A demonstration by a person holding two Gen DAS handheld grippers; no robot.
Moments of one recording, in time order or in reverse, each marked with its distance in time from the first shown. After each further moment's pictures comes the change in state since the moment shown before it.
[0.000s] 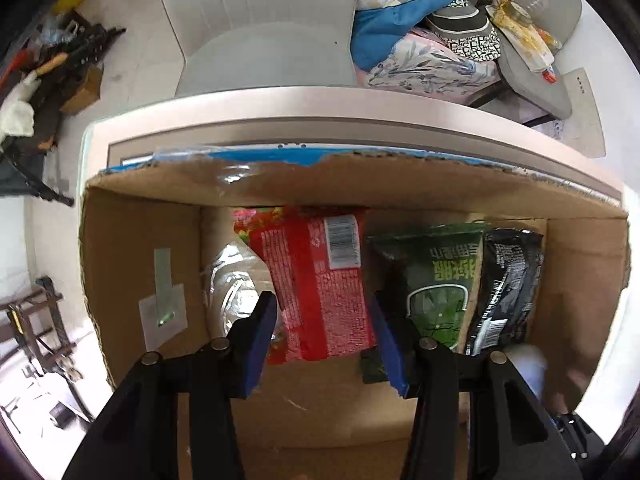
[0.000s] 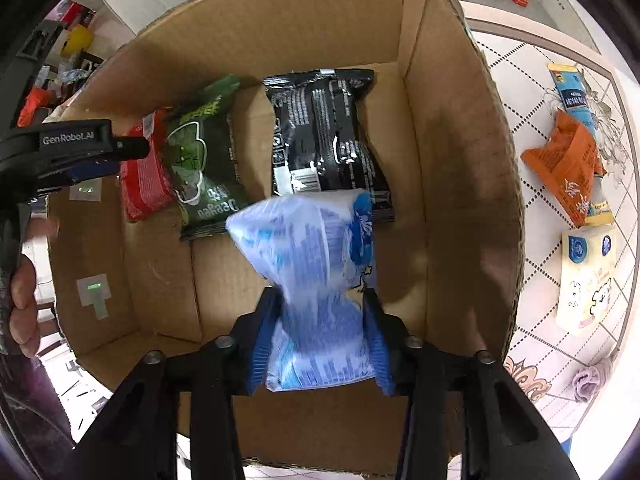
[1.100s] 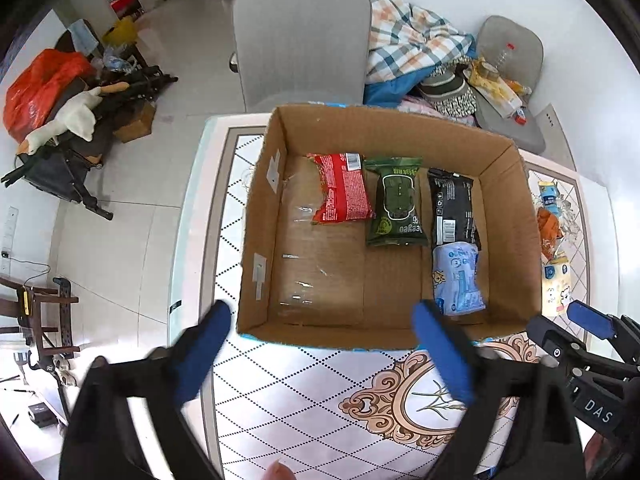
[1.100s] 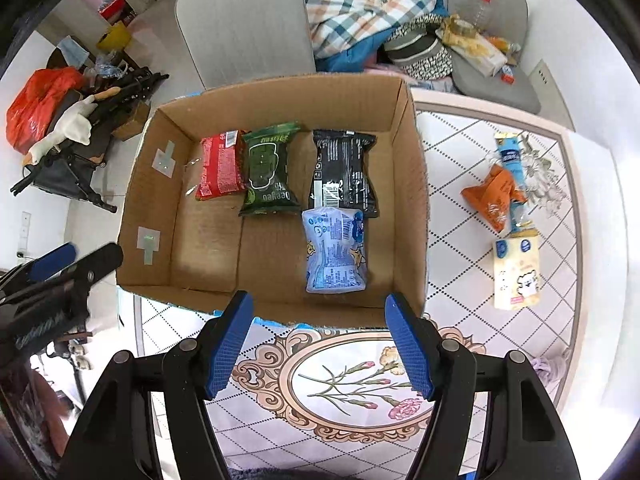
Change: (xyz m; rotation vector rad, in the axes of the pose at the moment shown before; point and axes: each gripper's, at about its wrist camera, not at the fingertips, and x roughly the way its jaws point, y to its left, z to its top) left arm -0.133 0.006 -0.200 -0.035 -0.339 0.073; right arm -0.124 0.026 -0.090 -0.150 -0.236 -0.068
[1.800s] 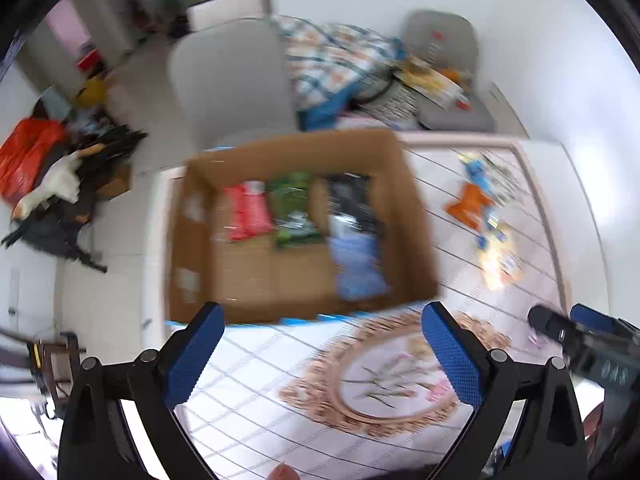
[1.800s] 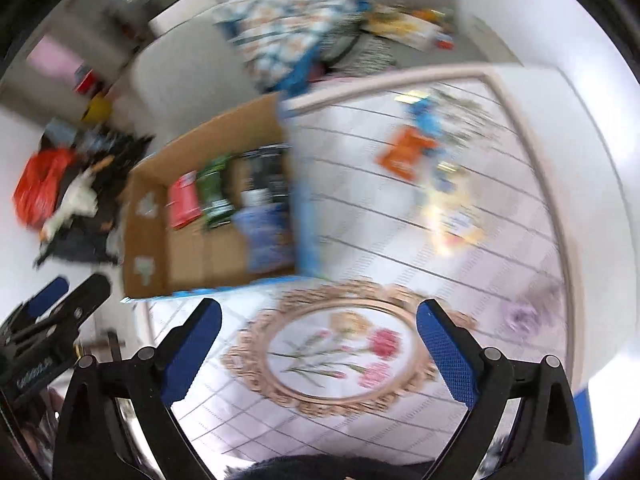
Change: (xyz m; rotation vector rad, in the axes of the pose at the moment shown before) left arm -0.054 -0.147 -0.036 0.217 -0.080 -0.035; right arm -0.058 -0.156 -0.076 0.310 -0.078 0.076
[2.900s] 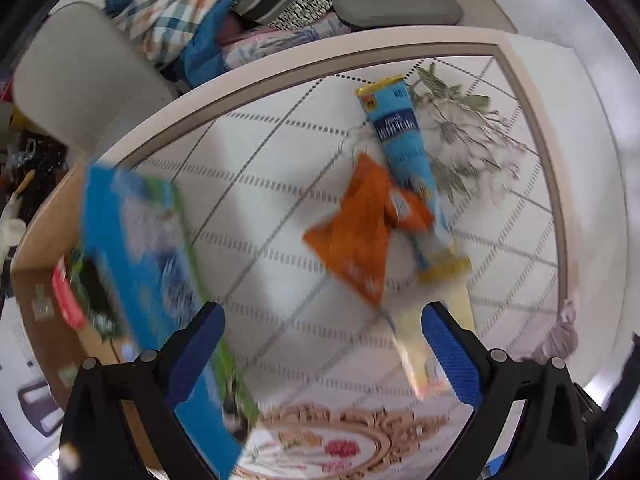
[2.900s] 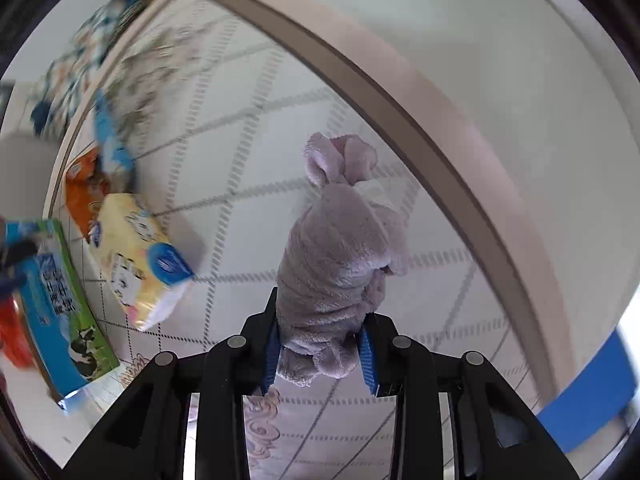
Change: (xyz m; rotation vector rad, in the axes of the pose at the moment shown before) left arm 0.238 -0.215 0.145 0.177 0.391 -0.009; right arm 0.155 -0.280 0.019 0.408 0.195 -0.091
